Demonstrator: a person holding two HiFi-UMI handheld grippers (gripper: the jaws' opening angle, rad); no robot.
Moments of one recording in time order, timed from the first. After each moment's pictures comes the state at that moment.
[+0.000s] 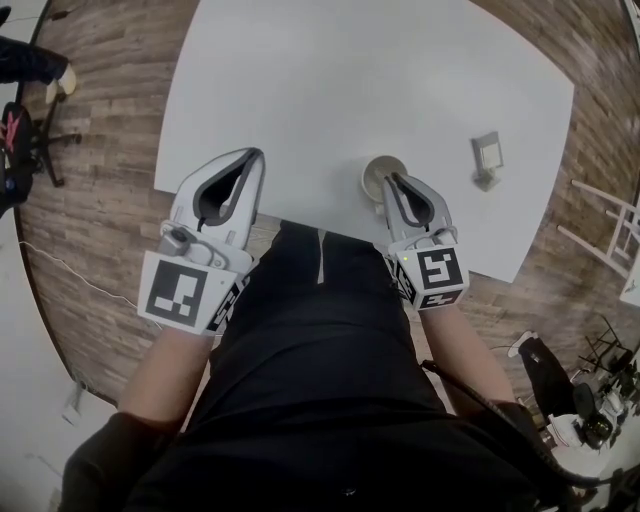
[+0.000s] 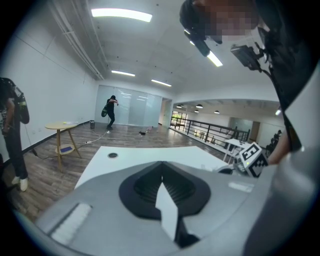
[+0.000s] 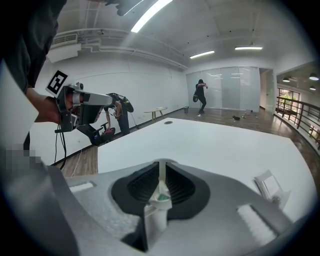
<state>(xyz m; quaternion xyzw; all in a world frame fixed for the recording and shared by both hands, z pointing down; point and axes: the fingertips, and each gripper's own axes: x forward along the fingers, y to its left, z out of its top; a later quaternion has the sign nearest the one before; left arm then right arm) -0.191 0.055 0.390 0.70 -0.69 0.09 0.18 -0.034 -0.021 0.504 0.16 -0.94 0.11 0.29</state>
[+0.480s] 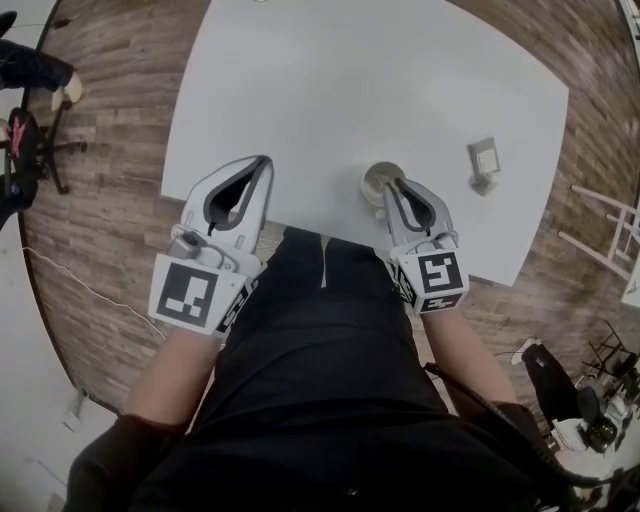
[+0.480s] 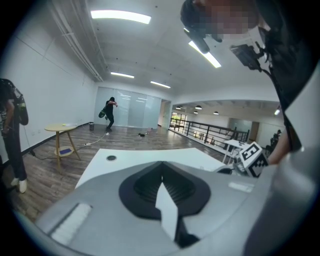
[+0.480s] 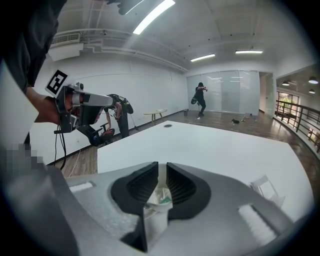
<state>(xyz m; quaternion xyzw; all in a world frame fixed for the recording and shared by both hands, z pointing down) -0.185 0.051 0.386 0.70 -0.69 0.09 0.17 -0.034 -0.025 0.496 0.16 -0.94 0.10 0.28</state>
